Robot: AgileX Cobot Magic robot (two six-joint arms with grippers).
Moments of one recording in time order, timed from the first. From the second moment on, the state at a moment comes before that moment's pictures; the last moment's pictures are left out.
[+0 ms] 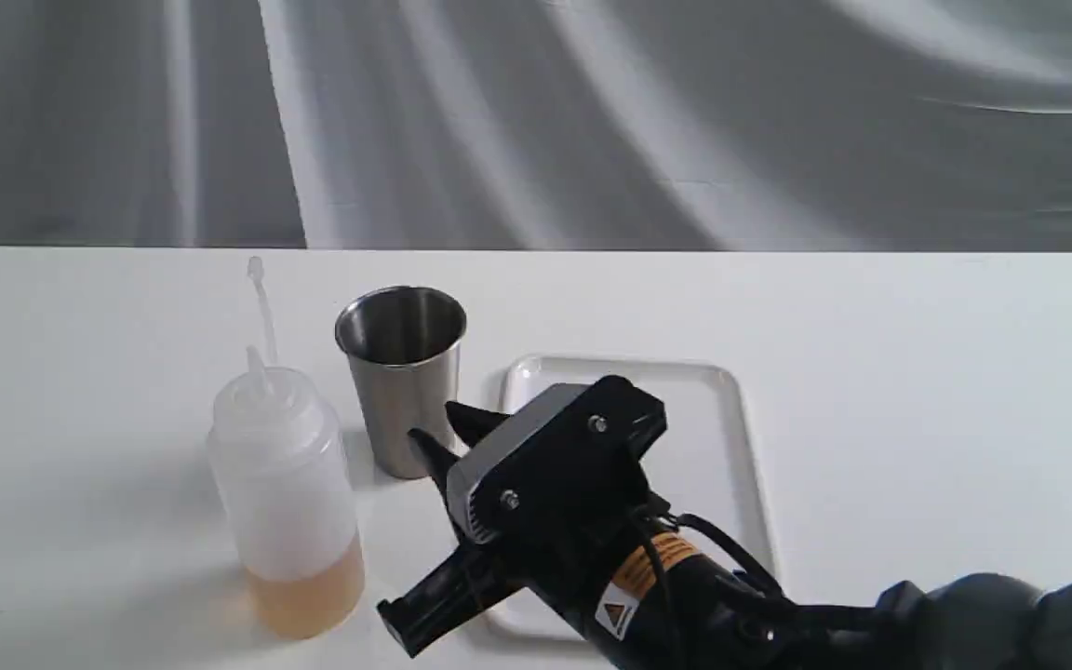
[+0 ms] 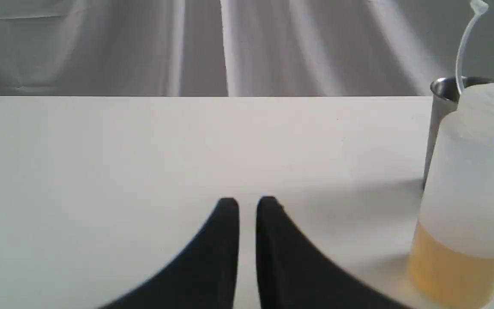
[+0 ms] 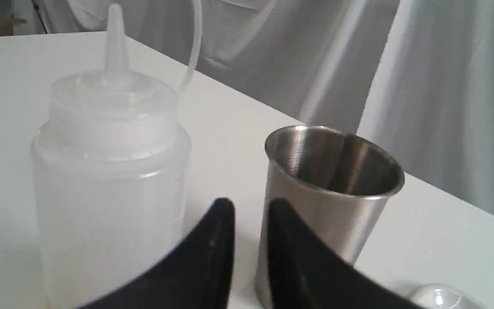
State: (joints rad) left arm 0.06 0.00 0.00 -0.03 0.27 0.04; right arm 0.71 1.92 -0.71 0.18 -1.00 -0.25
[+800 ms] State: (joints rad) left arm 0.06 0.00 0.00 -0.03 0.27 0.04; right arm 0.71 1.95 -0.87 -0.05 -0.85 -0.20
